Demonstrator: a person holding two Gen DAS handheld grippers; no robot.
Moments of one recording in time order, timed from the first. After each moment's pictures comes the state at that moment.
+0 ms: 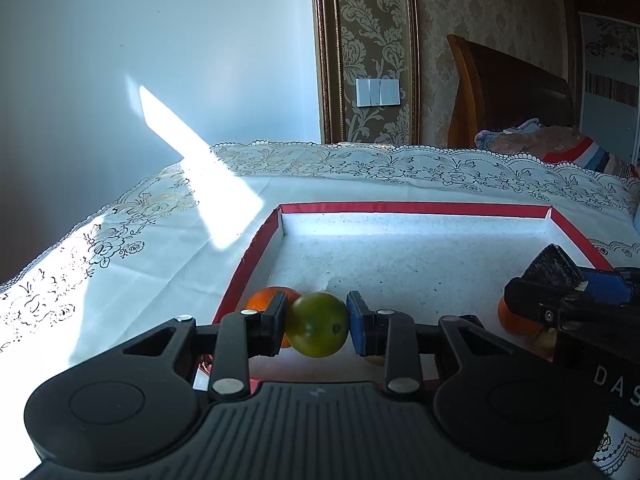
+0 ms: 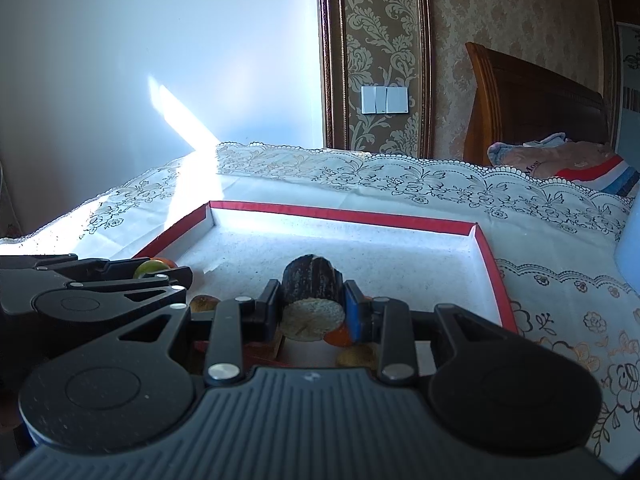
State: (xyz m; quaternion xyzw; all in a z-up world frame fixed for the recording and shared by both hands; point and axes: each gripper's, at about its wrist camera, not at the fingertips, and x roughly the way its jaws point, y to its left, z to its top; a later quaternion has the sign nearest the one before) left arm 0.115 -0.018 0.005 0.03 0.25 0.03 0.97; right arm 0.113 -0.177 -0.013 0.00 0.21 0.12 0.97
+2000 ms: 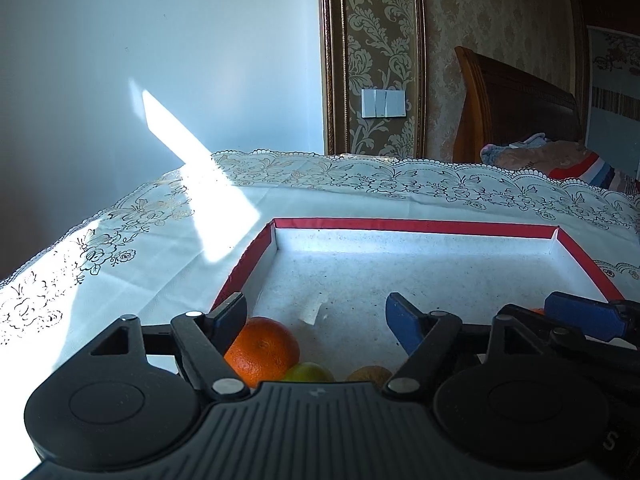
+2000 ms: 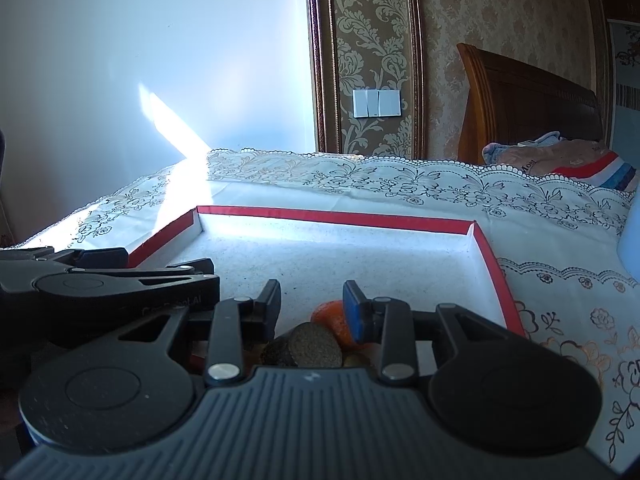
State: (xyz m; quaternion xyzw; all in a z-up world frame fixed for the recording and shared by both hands) left arm 0.130 -0.027 0.005 0.01 0.24 0.03 0.97; right arm 0.124 -0.180 -0.022 0.01 0.20 0.11 0.97
